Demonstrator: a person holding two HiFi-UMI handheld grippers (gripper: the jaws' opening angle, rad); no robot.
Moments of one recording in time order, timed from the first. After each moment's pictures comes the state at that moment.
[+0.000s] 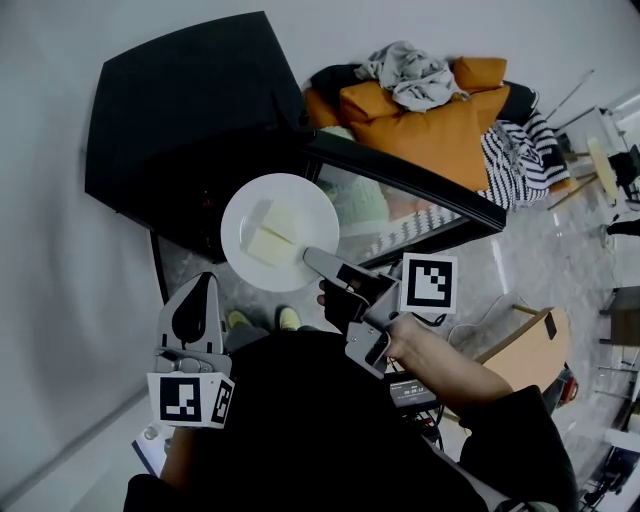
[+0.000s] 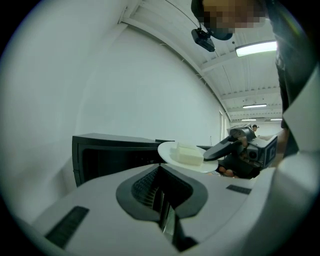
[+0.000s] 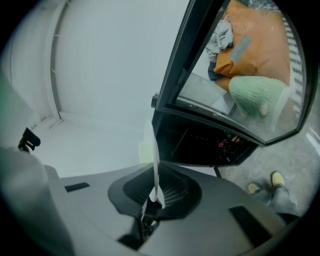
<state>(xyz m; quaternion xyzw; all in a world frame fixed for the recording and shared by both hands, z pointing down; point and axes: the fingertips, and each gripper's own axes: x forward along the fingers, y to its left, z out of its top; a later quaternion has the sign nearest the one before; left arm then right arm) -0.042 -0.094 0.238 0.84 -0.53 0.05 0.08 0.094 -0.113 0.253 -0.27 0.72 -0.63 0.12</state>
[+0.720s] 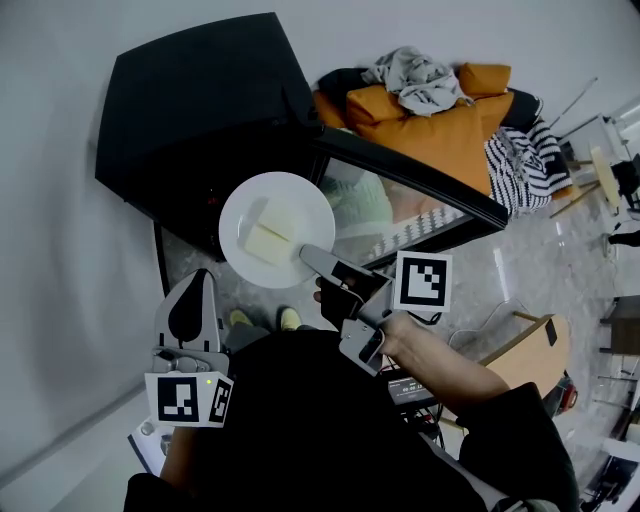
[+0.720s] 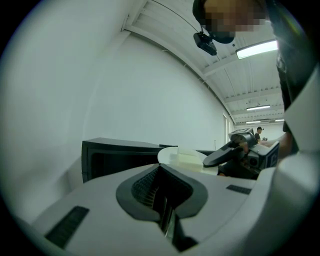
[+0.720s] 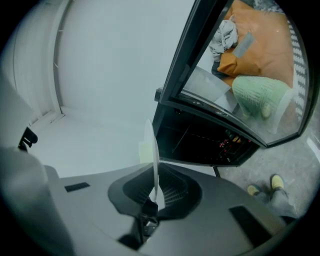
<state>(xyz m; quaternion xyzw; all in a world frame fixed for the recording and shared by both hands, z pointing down) -0.056 -0.077 0.228 0.83 -0.56 0.02 0.07 0.079 -0.102 0.254 -0.26 0.73 -0.61 0.12</state>
